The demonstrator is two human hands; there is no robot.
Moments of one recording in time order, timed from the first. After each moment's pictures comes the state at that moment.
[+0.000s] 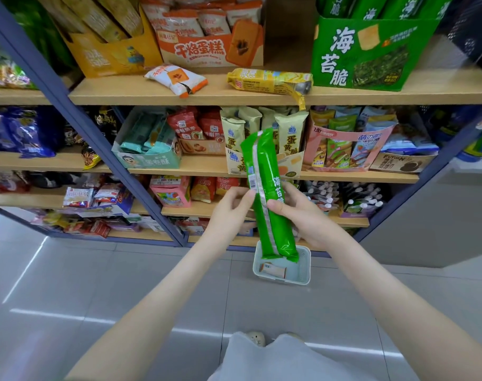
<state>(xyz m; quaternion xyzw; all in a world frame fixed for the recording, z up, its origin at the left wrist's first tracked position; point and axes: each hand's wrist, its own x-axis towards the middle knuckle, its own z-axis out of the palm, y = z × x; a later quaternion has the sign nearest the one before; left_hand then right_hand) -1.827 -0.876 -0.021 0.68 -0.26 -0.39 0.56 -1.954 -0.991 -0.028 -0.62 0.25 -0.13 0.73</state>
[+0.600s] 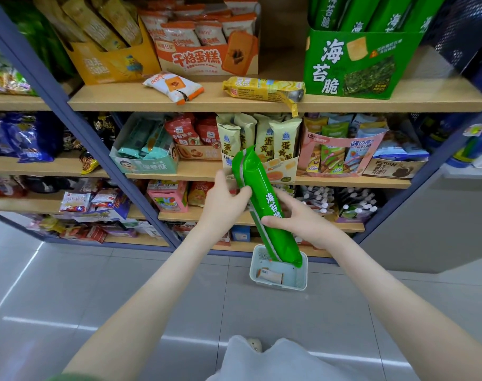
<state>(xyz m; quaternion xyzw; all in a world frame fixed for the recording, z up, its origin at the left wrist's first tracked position) -1.823 -0.888 0.012 0.75 -0.32 -0.28 0.51 -1.967 -1.002 -0.020 -0.74 0.23 -0.06 0.63</state>
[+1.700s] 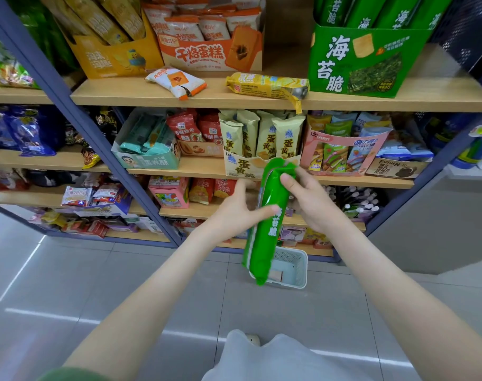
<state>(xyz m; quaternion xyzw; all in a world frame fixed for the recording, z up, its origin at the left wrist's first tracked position) -1.831 -0.889 0.008 0.76 -0.42 -0.36 0.35 -1.952 -1.014 -0.007 -0.57 0.26 -0.22 0.75</state>
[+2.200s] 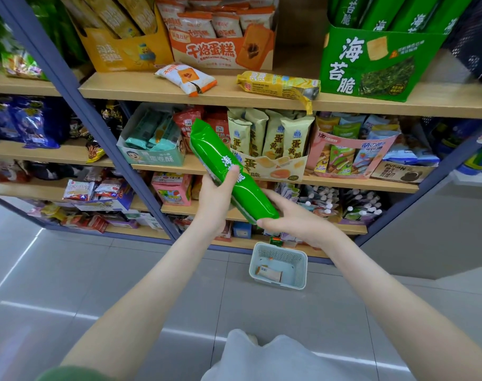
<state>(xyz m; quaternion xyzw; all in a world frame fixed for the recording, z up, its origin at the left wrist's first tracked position) -1.801 -0.885 -0.005 0.64 -0.12 -0.33 0.69 -1.943 -0.985 -0.013 -0.76 0.22 0.02 0.61</state>
